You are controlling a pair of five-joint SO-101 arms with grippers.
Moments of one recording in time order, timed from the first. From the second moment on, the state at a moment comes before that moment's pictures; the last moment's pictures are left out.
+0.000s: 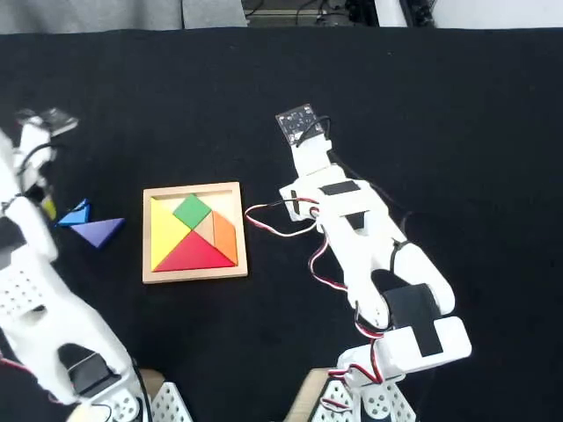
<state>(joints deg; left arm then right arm) -37.5 36.1 -30.5 99.9 -65.5 -12.4 2.3 40.0 27.3 10.8</state>
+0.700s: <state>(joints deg) -31.3 15.4 5.5 64.4 -66.9 -12.4 2.3 40.0 27.3 10.8</state>
